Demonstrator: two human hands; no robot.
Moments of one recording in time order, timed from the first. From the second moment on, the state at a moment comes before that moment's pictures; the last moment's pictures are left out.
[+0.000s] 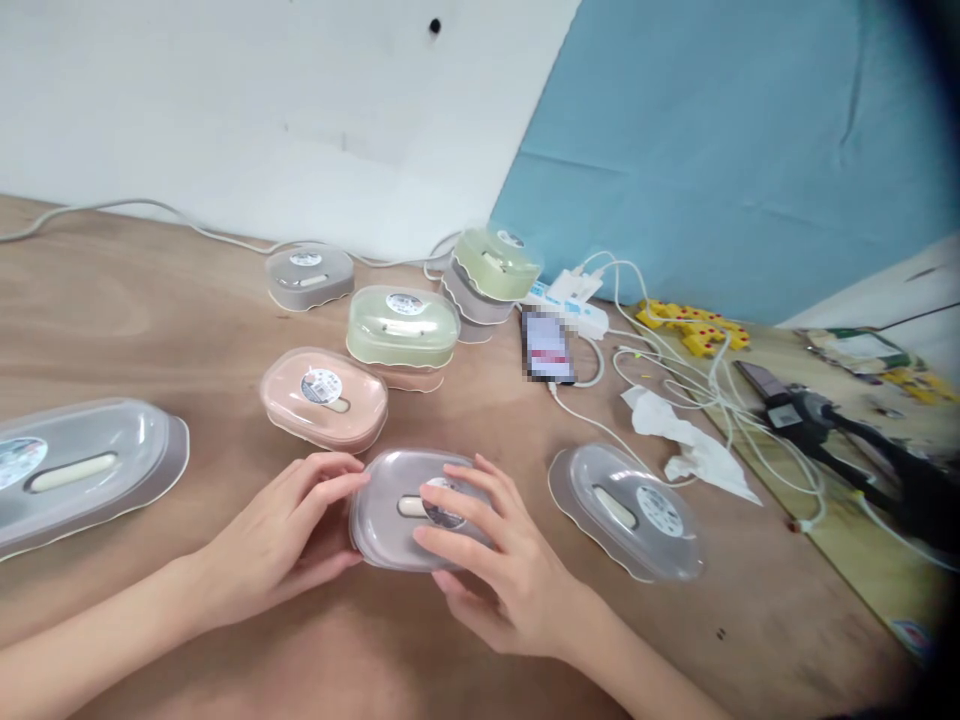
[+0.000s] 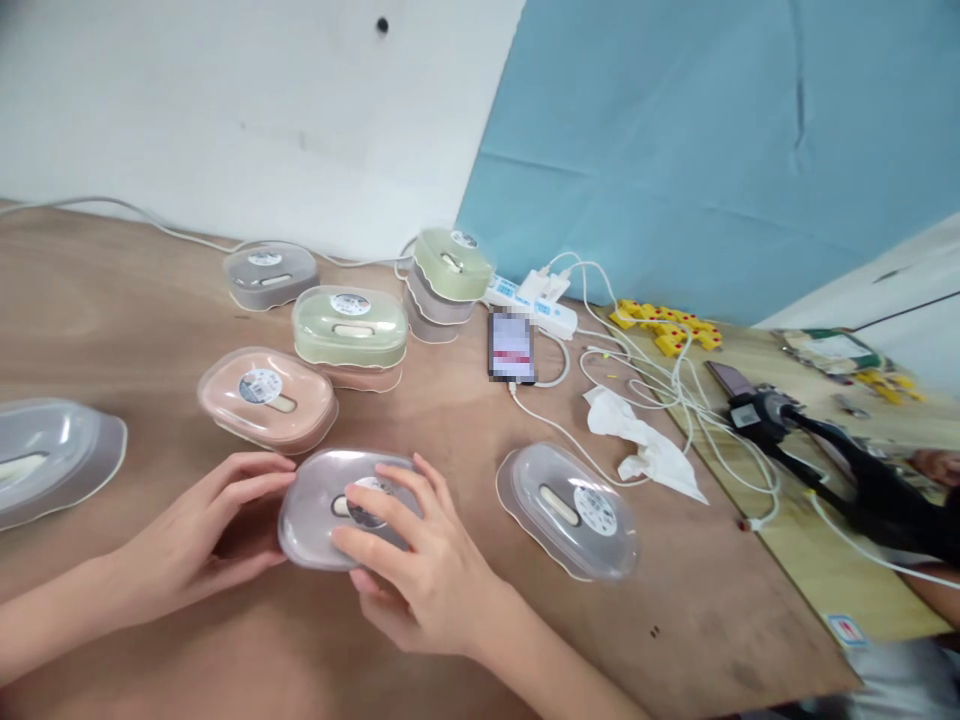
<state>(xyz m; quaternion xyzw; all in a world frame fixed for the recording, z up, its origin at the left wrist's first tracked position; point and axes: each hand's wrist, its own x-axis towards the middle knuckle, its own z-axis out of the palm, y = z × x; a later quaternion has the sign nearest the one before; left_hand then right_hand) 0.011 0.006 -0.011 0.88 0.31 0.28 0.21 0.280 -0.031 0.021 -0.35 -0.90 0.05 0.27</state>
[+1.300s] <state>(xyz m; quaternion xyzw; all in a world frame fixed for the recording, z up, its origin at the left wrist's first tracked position) 0.006 0.011 -0.012 0.90 0.27 0.23 0.26 0.277 -0.026 0.010 -0.29 -0.92 0.03 0.27</state>
